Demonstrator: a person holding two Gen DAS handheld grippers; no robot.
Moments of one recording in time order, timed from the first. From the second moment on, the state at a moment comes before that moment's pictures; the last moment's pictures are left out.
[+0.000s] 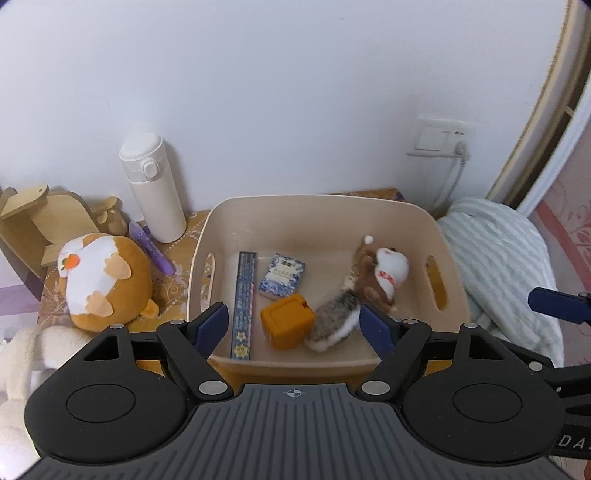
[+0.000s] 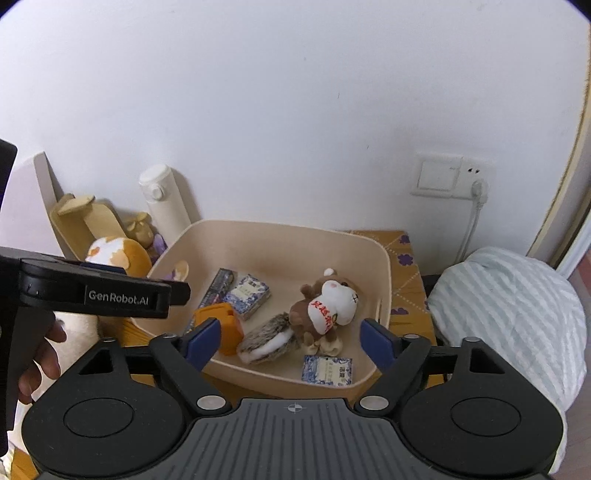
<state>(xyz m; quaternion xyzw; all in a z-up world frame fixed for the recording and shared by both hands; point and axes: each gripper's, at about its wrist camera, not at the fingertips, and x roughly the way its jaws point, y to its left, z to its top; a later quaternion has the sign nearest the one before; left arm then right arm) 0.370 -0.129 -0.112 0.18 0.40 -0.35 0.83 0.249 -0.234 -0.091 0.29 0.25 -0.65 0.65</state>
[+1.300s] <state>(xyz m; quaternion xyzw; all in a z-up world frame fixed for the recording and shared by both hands) 0.283 0.008 -0.209 0.28 0.48 -0.35 0.75 0.321 -0.108 -0.171 0.36 0.37 -0.63 0.58</state>
